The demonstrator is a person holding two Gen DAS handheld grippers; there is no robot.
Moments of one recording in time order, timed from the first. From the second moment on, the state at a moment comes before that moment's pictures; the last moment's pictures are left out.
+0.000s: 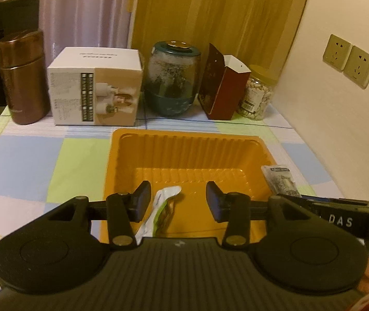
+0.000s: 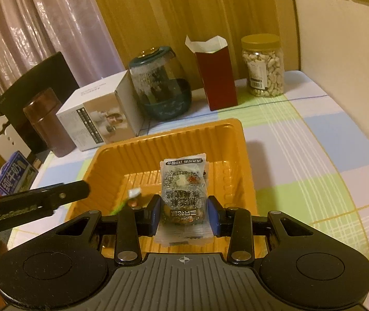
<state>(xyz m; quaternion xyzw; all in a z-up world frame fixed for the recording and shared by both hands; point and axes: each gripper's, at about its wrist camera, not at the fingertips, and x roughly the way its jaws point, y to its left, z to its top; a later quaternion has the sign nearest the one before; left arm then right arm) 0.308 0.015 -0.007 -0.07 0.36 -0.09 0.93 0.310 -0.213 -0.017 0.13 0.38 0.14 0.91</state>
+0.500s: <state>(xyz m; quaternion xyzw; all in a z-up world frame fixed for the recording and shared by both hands) 0.247 0.042 0.002 -0.07 0.35 -0.06 0.93 0.307 -0.215 -0.012 0.17 0.34 0.14 0.92</state>
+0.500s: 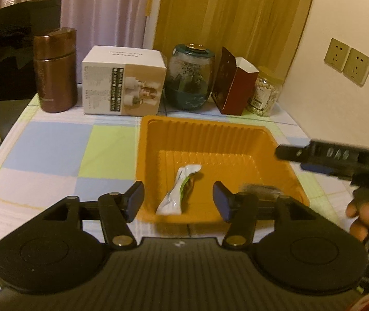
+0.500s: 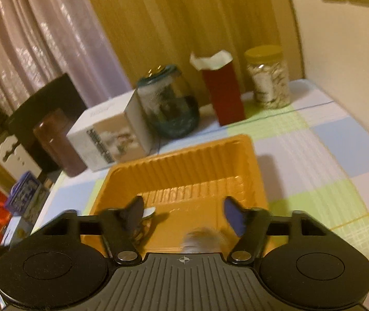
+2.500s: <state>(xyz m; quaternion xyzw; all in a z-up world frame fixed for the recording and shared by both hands) 0.080 0.039 -0.061 -0.02 0.42 -0.03 0.91 0.088 -0.237 -0.048 0.06 0.40 0.13 0.91</state>
